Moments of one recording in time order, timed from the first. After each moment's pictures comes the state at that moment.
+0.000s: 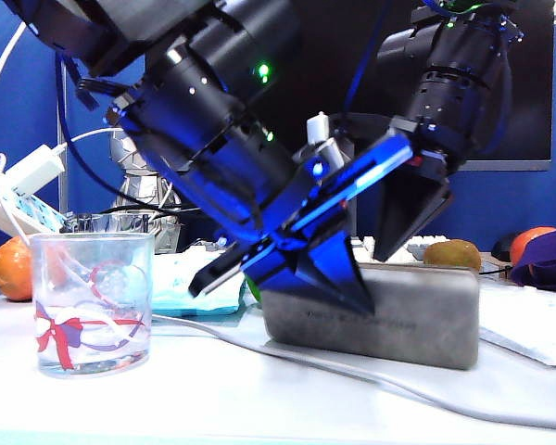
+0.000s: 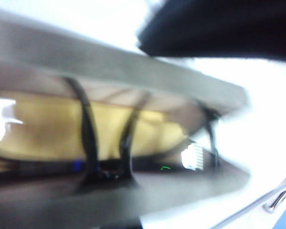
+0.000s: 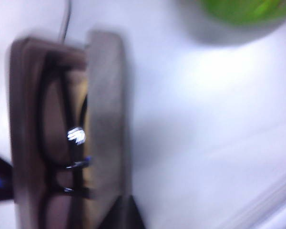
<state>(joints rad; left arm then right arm) -0.91 1.73 0.92 0.05 0.18 -0.64 0.42 1.76 1.35 -0.92 -0.37 -0.58</state>
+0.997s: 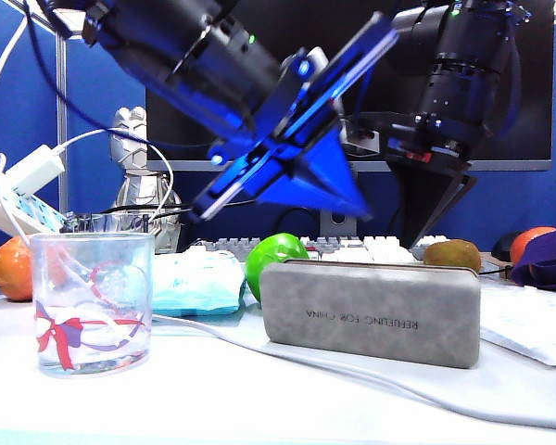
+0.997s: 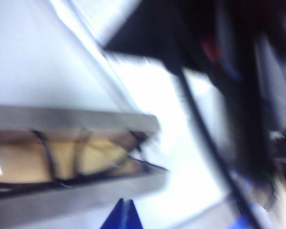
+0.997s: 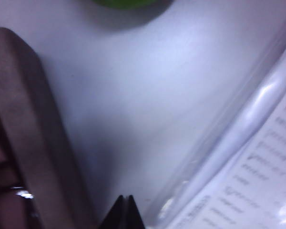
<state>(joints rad) -0.90 1.57 0.92 0.04 0.16 -0.64 0.40 1.72 1.35 -0.88 -0.19 -0.44</state>
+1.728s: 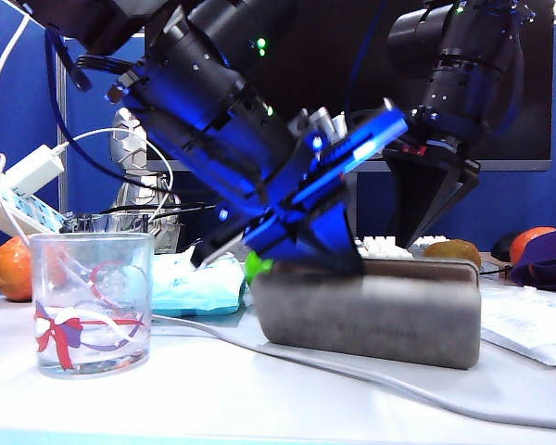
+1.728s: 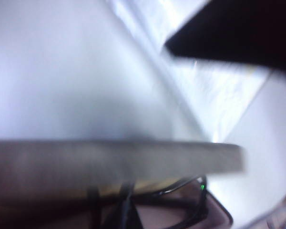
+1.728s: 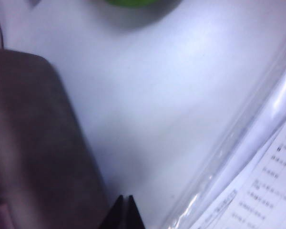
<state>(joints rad) -0.91 1.69 0.92 0.06 0.11 -0.64 0.40 1.72 1.35 -0.92 -0.25 -0.34</state>
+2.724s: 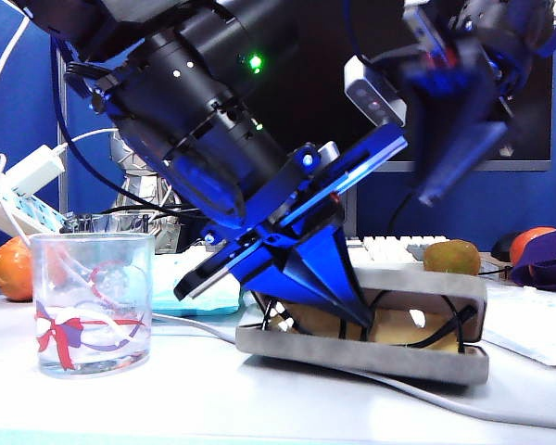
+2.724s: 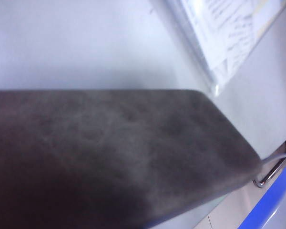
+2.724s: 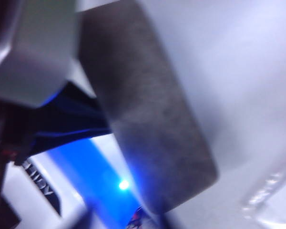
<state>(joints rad) -0.91 1.70 0.92 -0.06 0.25 -0.64 0.40 1.61 1.36 -1.20 -0.48 -0.28</state>
